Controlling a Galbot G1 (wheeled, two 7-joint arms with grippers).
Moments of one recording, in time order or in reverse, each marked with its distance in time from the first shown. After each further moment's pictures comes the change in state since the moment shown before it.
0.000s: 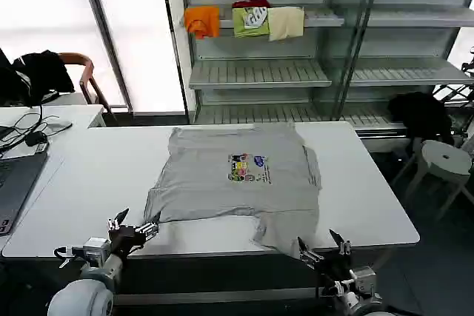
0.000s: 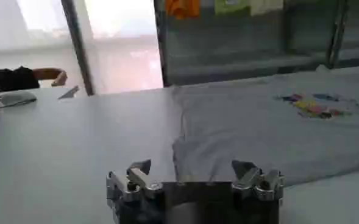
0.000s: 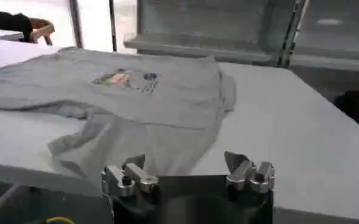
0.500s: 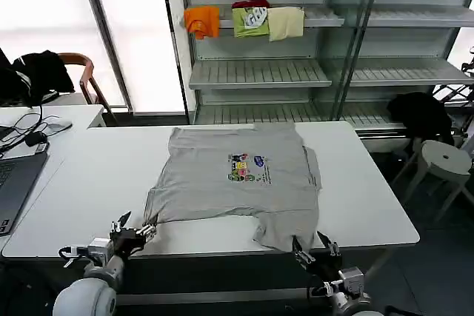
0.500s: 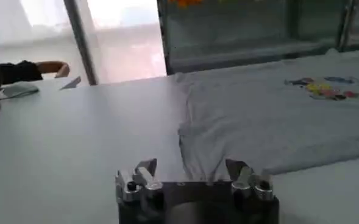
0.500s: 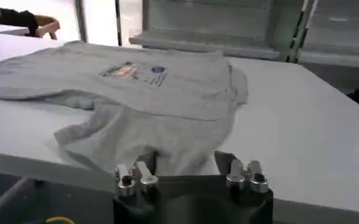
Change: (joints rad) left arm -0.006 0.002 0.018 0.053 0.019 -0.007 0.000; right arm 0.011 0.001 -0.032 -0.024 -0.013 0.014 0.000
